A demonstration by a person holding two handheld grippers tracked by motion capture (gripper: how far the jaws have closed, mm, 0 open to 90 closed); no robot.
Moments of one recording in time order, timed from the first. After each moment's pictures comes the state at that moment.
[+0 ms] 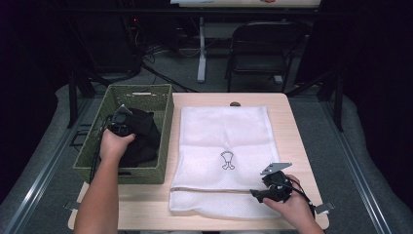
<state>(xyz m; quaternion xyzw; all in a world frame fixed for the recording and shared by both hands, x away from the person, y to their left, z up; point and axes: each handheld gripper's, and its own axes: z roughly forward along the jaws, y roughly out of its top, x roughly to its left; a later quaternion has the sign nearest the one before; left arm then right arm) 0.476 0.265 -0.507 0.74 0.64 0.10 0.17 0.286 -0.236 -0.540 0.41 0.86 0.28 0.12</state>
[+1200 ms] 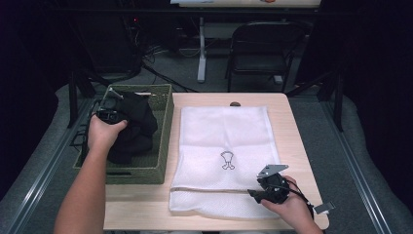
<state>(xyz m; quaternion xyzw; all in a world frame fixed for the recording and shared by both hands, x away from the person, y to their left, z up) 0.466 0.267 -0.433 0.75 0.62 0.13 0.20 0.282 -0.227 -0.541 0.38 0.87 0.29 0.13</state>
